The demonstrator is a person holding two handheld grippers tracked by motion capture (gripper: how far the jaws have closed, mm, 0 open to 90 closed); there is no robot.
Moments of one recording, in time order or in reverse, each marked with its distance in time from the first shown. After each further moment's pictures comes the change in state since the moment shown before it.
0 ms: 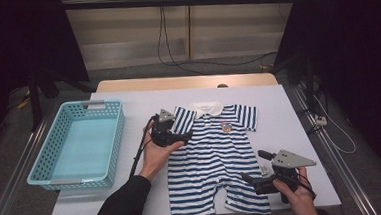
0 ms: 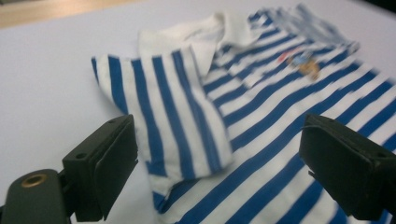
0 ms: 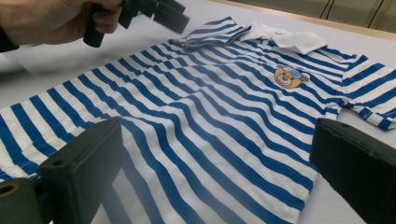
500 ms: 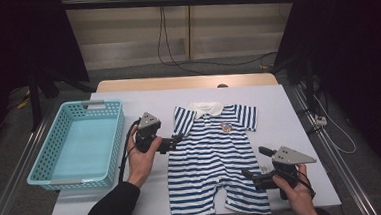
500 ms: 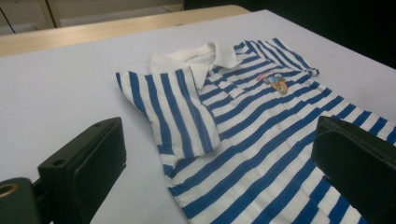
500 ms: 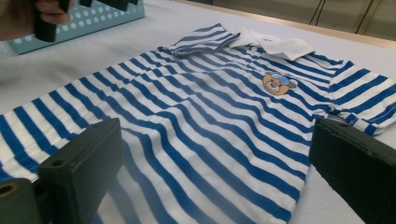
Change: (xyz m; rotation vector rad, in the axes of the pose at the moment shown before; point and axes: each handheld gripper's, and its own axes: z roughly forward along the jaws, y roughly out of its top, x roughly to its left) left arm 0.000 -0.009 -0.055 -0.089 -0.033 -0.014; right arm -0.007 0.003 0.004 -0.021 -0.036 0.011
